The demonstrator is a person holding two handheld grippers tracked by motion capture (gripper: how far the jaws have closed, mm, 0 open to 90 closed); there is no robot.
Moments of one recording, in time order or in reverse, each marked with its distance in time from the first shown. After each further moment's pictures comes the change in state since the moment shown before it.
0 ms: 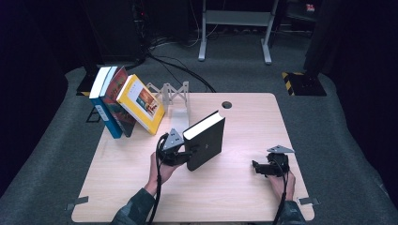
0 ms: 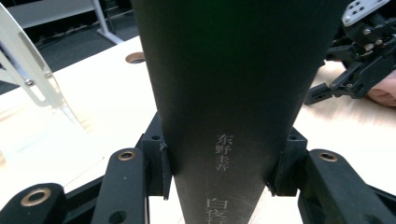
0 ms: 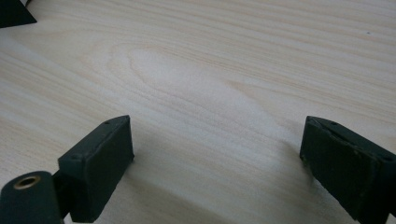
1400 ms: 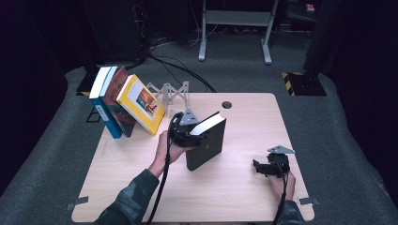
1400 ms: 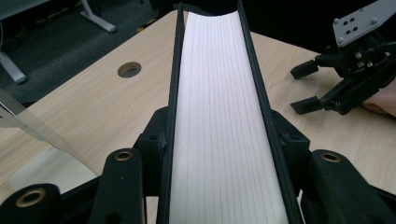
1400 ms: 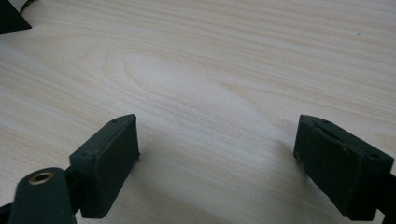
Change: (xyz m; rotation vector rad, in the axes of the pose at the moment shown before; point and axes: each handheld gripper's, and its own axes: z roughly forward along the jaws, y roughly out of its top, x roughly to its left) left arm 0.003 0.078 0.015 0.144 -0.059 0.069; right arm -0.001 -0.001 -0.001 -0.013 -0.016 0.013
